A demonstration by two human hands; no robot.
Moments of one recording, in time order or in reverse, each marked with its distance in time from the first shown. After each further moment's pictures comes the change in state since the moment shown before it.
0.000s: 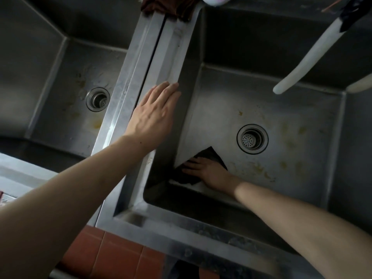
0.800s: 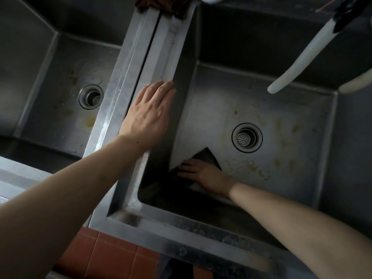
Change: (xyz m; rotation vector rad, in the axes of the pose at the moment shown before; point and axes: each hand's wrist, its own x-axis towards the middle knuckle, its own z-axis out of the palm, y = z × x) left_hand 0.001 0.001 0.002 0.000 0.008 -0.021; right_hand -0.008 -0.005 0.004 0.006 0.137 -0.097
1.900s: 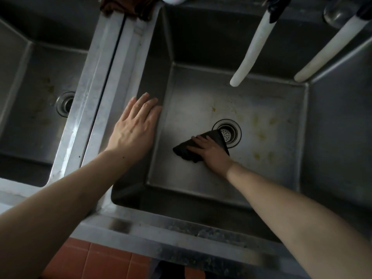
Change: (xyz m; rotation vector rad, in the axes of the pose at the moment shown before) left_hand -0.014 0.046 0.012 0.032 -0.059 0.043; right_hand -0.051 0.056 -0.045 -0.077 0.104 0.414
